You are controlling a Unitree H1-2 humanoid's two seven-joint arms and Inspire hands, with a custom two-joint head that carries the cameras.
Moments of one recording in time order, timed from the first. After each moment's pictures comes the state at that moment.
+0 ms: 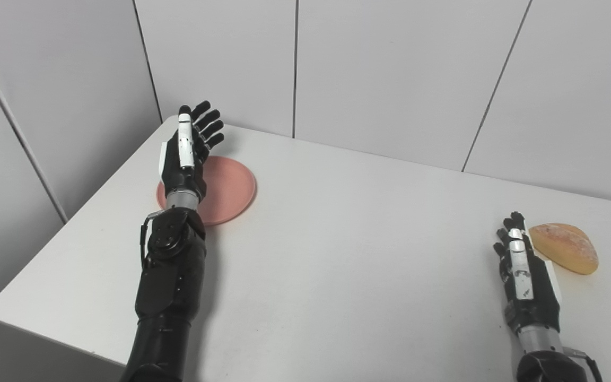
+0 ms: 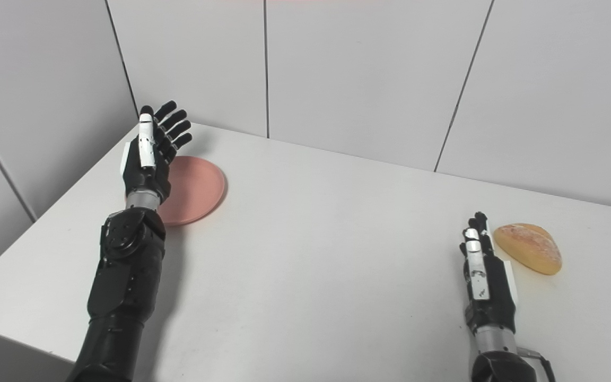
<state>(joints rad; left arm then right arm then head) -0.46 0.18 0.38 0.22 -0.24 0.04 0.15 -0.33 -0.06 -0.04 0.30 0.12 -0.07 0.09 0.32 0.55</state>
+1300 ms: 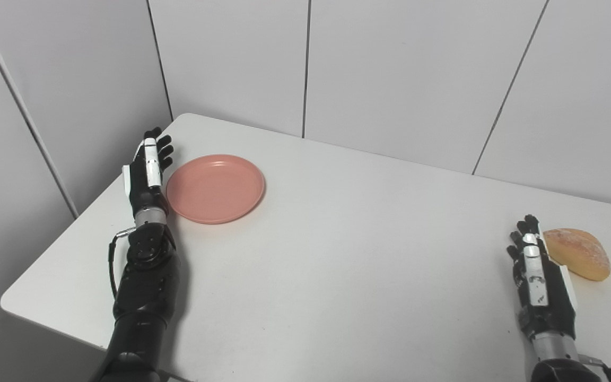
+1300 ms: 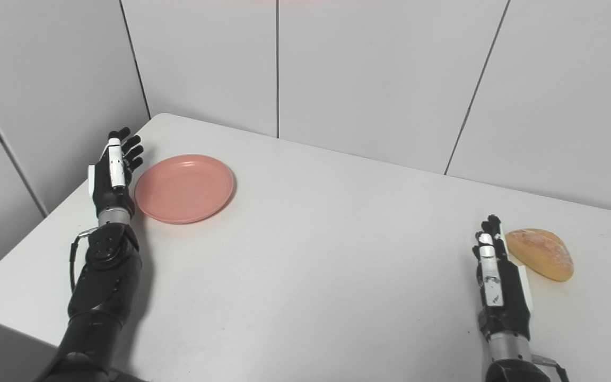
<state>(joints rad) -0.44 0.28 0.42 0.51 -0.17 -0.14 0.23 -0.33 -0.07 -0.05 0.30 0.11 -0.10 0.11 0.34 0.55</state>
